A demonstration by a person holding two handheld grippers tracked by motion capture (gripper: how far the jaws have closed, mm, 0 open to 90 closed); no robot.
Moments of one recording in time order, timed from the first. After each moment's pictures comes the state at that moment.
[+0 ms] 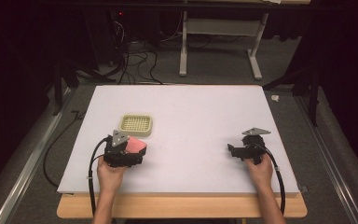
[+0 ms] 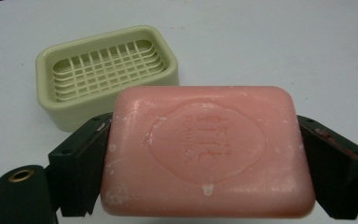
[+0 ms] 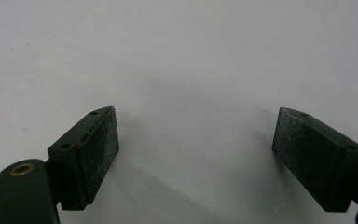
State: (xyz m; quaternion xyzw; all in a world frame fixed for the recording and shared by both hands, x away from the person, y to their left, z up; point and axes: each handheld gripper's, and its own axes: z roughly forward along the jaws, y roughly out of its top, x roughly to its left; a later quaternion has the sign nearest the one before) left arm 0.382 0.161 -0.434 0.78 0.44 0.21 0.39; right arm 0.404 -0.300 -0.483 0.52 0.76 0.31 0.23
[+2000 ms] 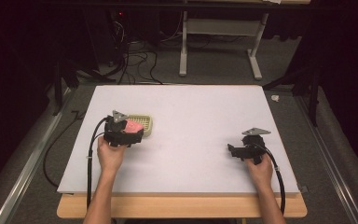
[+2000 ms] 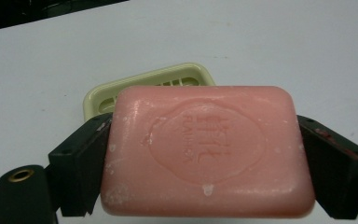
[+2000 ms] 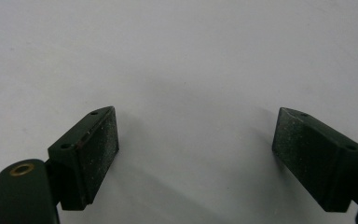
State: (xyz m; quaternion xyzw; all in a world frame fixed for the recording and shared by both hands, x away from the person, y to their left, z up) left arm 0.439 0.160 -0.411 0.77 0.47 0.22 0.37; right arm 0.403 -0.300 -0.483 0.52 0.76 0.31 0.23
